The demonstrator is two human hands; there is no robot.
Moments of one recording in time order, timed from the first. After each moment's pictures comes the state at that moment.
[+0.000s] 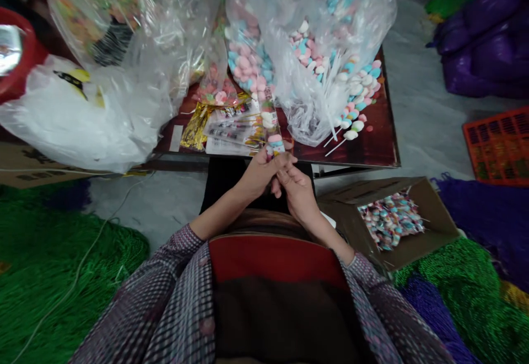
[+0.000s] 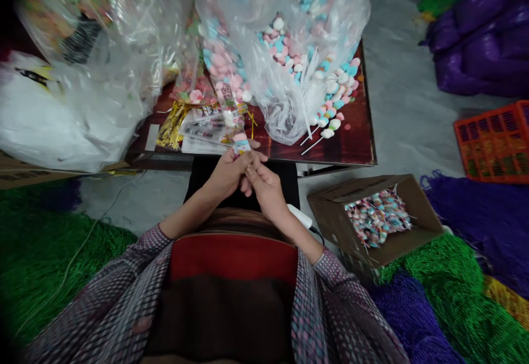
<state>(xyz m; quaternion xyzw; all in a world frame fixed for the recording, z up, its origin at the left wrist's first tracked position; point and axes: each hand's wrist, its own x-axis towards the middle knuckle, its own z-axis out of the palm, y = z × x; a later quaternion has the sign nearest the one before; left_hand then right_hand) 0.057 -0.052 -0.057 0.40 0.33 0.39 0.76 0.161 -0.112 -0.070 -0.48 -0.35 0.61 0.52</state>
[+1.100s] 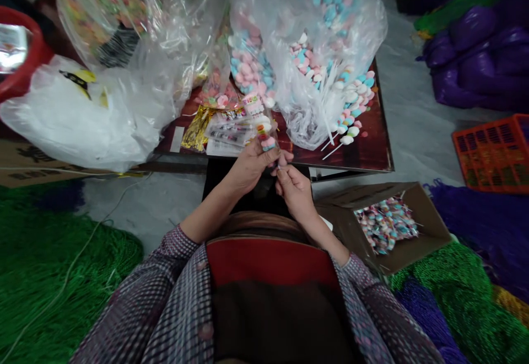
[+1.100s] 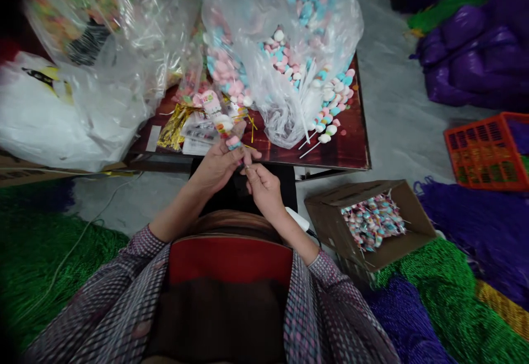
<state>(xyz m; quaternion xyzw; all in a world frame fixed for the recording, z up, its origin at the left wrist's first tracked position) 0.041 -0.034 -0.039 0.41 0.29 0.44 0.75 0.164 -0.109 -0.067 -0.54 -0.45 0.51 0.49</state>
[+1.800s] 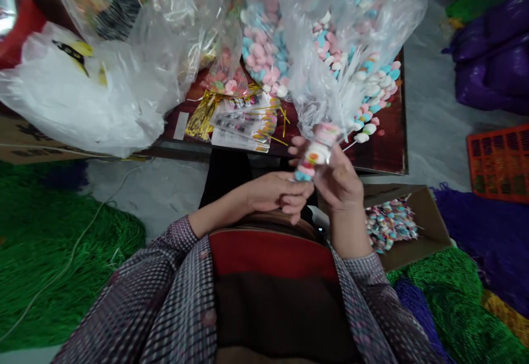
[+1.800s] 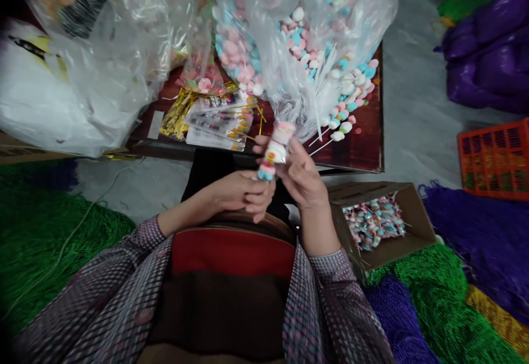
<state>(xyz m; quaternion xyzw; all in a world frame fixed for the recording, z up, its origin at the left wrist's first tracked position) 0.045 -0.070 -0.043 0.27 0.15 0.12 0.94 0.221 -0.086 -0.037 -0.44 -0.49 0.55 0.51</state>
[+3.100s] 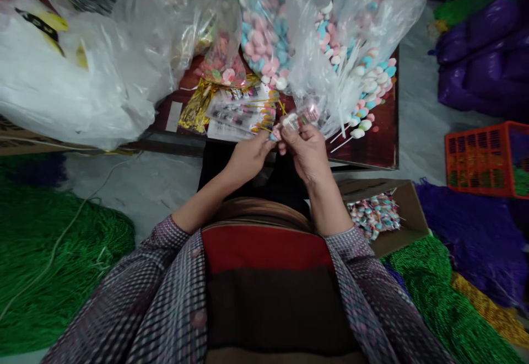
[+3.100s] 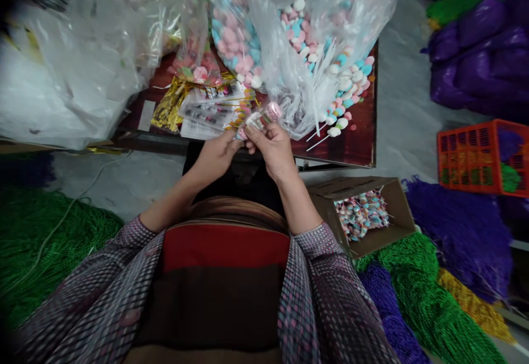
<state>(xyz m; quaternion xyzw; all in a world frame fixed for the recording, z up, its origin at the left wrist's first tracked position) 0.015 -0.035 -0.070 0.64 0.48 0.36 0.48 0.177 -0.038 -0.061 -0.52 -0.48 0.49 0.51</state>
